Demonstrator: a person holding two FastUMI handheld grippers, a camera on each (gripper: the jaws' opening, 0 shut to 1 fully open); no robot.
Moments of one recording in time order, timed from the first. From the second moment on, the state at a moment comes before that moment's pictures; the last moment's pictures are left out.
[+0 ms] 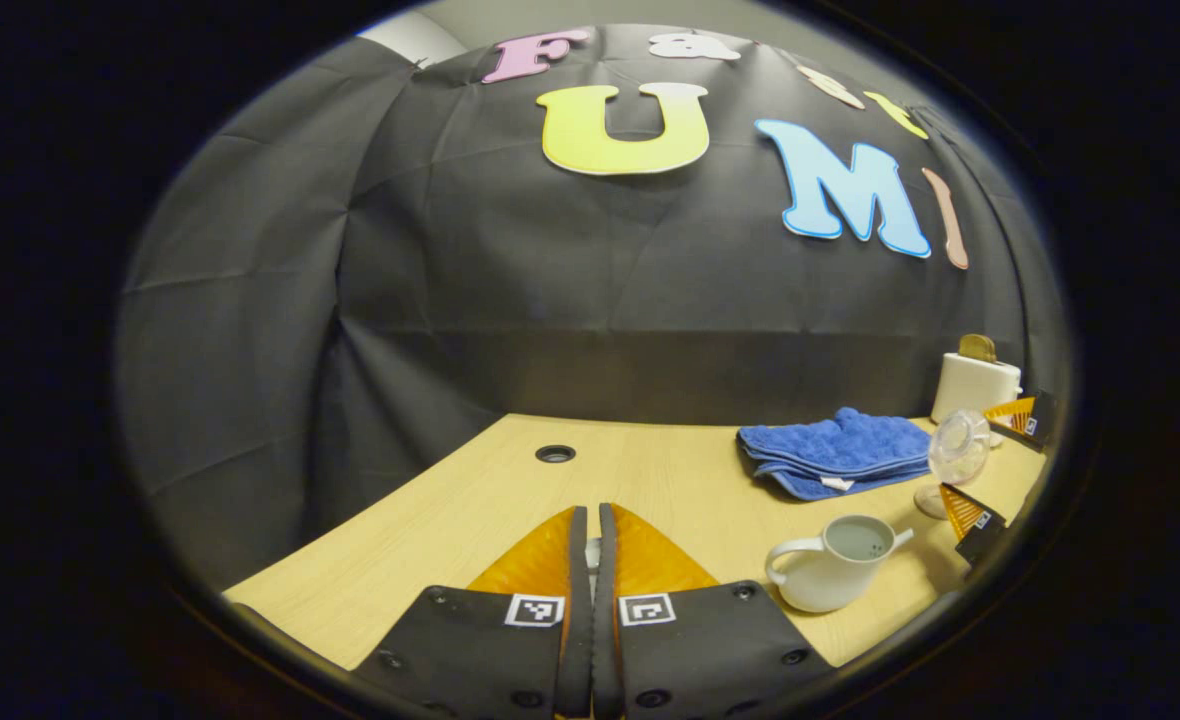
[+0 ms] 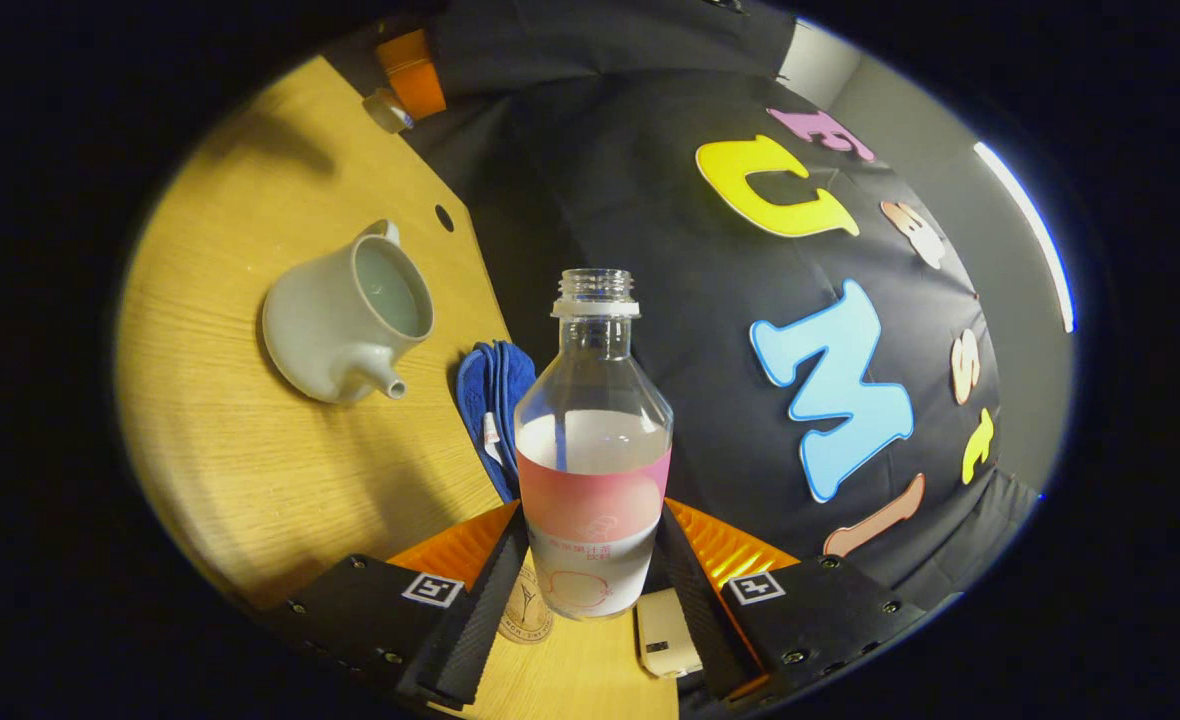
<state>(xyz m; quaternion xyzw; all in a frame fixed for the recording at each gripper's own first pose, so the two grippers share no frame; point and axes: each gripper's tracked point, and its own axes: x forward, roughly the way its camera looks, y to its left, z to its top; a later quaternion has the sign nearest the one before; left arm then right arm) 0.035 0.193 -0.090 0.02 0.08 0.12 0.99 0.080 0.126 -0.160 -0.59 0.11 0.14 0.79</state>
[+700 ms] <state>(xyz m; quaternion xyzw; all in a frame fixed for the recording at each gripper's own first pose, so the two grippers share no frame) 0.037 0.193 -0.097 0.03 0.10 0.12 0.99 0.104 0.145 -0.134 -0.71 0.01 0.13 0.70</state>
